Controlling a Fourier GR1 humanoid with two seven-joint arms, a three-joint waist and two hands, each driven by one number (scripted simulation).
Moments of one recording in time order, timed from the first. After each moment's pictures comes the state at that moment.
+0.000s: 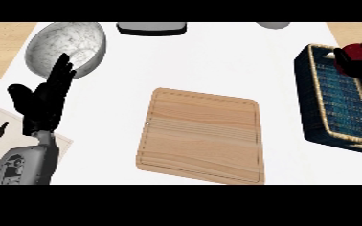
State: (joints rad) left arm -0.21 0.20 0.15 -1.48 -0.04 0.05 0.18; right arm -0.51 -0.89 0.14 -1.33 0.47 -0.17 -0.10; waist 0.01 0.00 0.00
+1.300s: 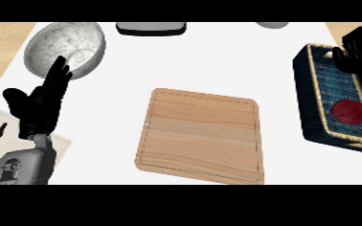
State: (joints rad) left arm -0.19 0.20 0.17 -1.49 -0.04 0.03 0.16; right arm -0.67 -0.73 0.08 -0.86 0.82 -0.08 -0.27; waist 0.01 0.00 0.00
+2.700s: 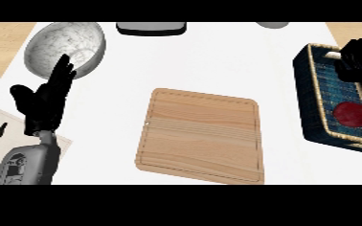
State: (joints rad) left arm -0.22 0.19 0.17 -1.45 -0.05 0.04 0.15; right arm -0.76 -0.68 -0.01 -0.56 1.02 0.00 -0.29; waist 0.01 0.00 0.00
